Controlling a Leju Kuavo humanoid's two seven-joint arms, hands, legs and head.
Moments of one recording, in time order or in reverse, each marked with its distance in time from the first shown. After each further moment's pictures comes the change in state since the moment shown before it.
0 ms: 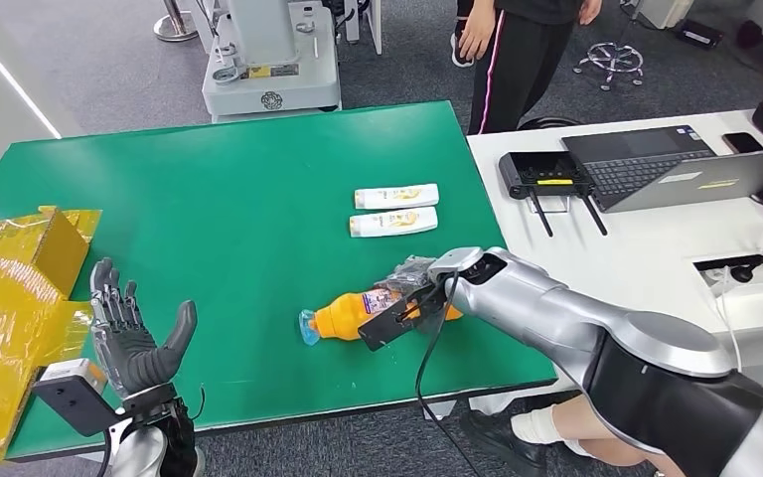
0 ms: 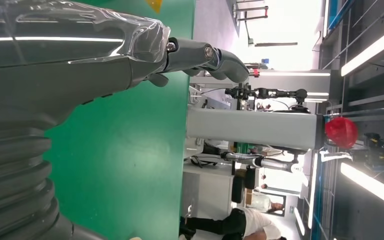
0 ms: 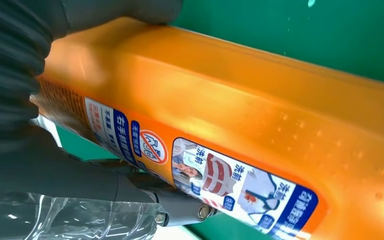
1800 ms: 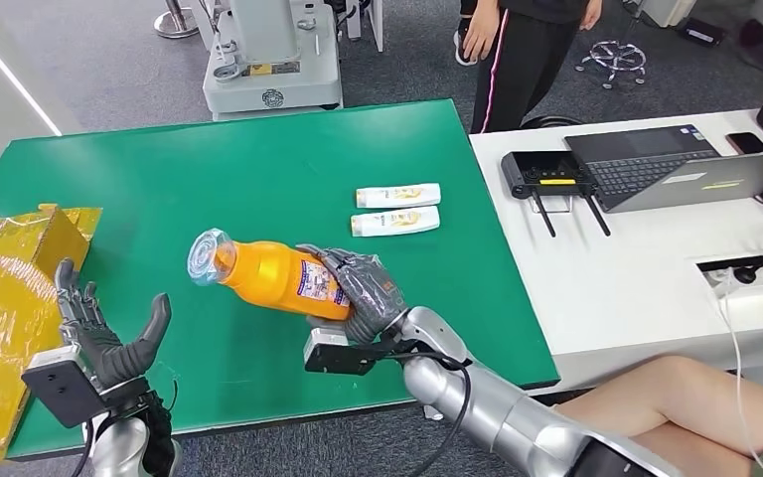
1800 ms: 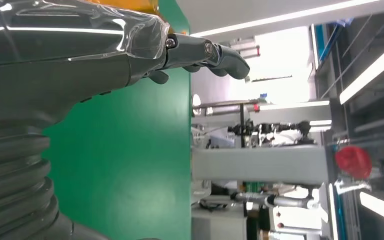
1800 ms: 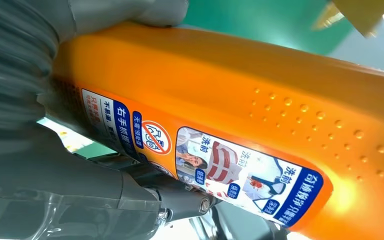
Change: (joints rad) left arm -0.048 0.060 0.046 0.045 -0.073 0.101 0.000; right arm 0.499 0.154 -0.587 -0.389 0.071 -0.894 -0.240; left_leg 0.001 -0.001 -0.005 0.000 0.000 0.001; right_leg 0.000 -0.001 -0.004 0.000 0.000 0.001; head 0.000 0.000
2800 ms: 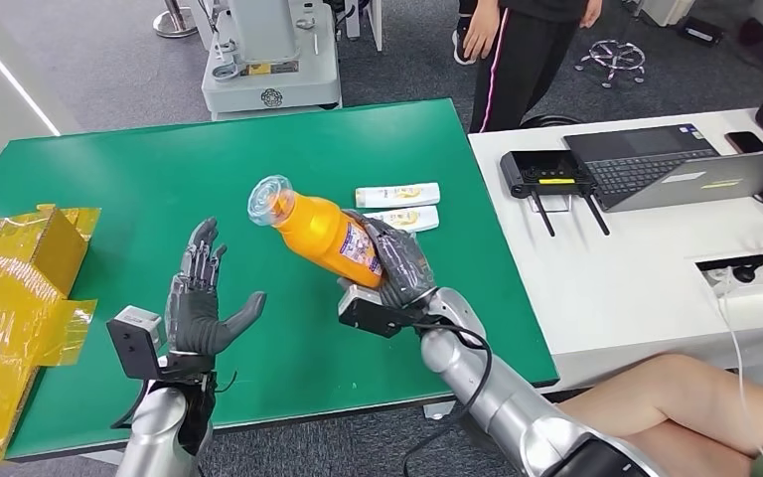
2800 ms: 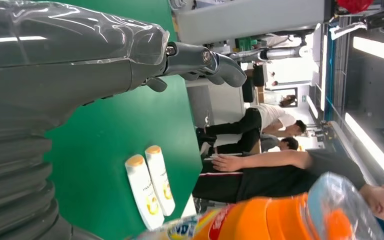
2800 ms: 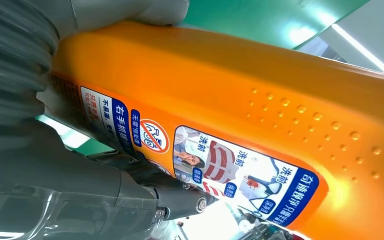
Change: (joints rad) left arm -0.110 -0.002 -0.179 0.104 0.022 -0.400 0.092; right arm -0.019 0.082 -0.311 0.167 0.051 0.040 -0.153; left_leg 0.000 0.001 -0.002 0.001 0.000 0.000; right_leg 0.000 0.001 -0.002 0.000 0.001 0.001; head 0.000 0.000
